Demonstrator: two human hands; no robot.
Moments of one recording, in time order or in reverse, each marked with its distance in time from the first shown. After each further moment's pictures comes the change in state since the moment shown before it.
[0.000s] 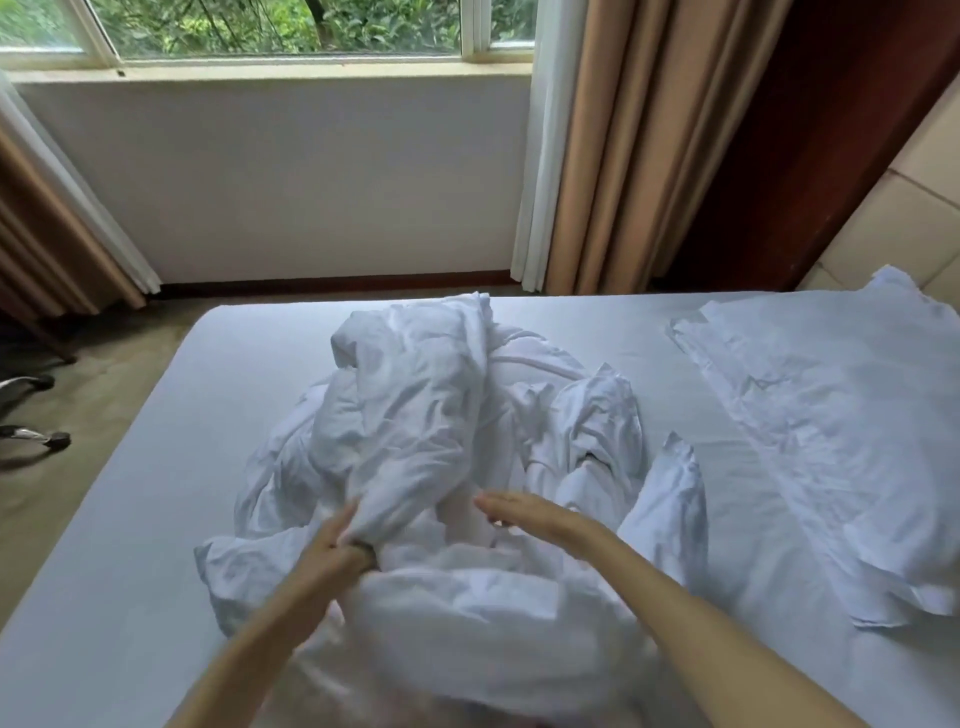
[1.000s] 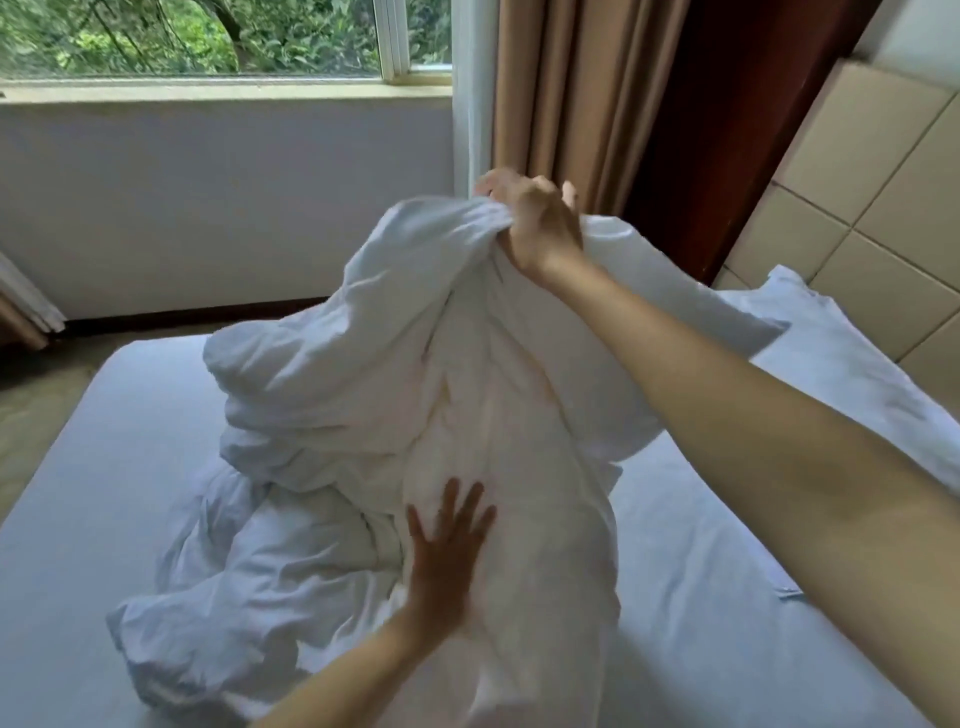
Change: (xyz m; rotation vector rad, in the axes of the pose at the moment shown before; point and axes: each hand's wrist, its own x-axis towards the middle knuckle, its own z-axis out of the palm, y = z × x) left_hand 0.045 -0.083 0.168 1.535 -0.340 0.589; right_hand -0.077 -0.189 -0.187 -0.738 1.184 -0.552
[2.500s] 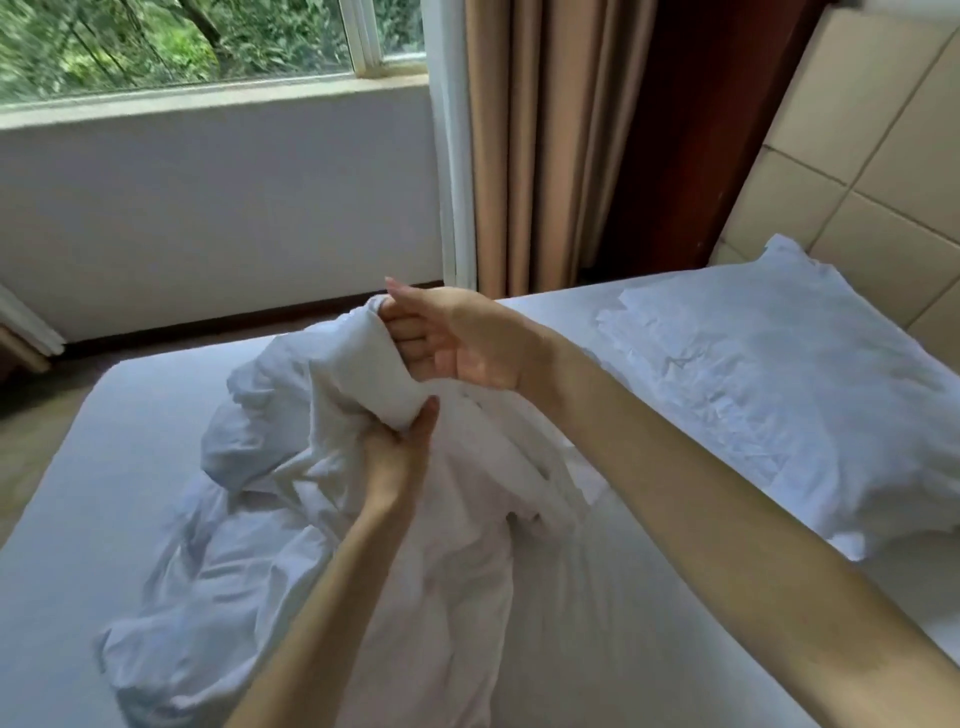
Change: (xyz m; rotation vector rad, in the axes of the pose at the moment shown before) left_hand 0.056 0.010 -0.148 -1.398 0.590 -0.624; right_hand -0.083 -0.007 -0.003 1.412 -0.833 0.413
